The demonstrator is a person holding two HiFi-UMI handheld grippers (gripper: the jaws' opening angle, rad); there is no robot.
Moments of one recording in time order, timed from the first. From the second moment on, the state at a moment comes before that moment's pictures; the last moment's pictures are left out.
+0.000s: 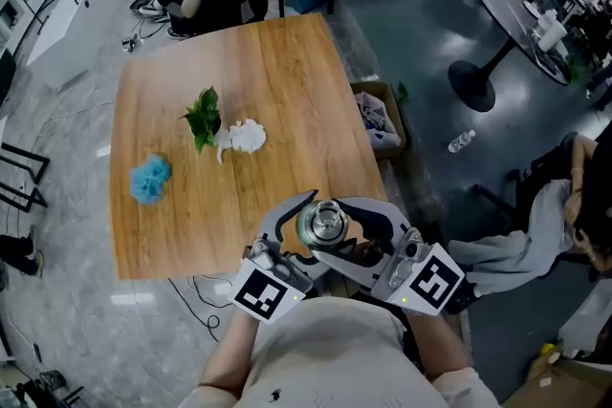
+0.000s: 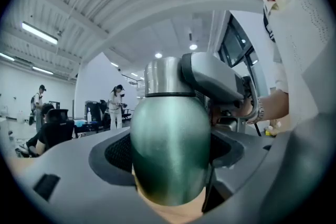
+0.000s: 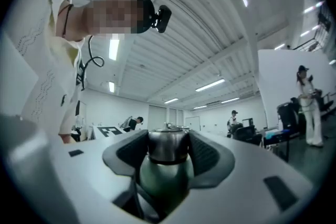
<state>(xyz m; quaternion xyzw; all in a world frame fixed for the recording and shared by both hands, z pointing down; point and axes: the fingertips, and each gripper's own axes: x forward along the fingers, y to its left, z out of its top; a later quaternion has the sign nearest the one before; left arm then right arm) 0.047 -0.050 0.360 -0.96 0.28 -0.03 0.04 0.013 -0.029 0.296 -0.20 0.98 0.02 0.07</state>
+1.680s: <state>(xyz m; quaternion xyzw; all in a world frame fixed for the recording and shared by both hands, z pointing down) 0.047 0.005 0.362 -0.99 0.12 -0.02 -0.02 0.010 0.012 0.290 -0.01 1.00 0.00 0.07</state>
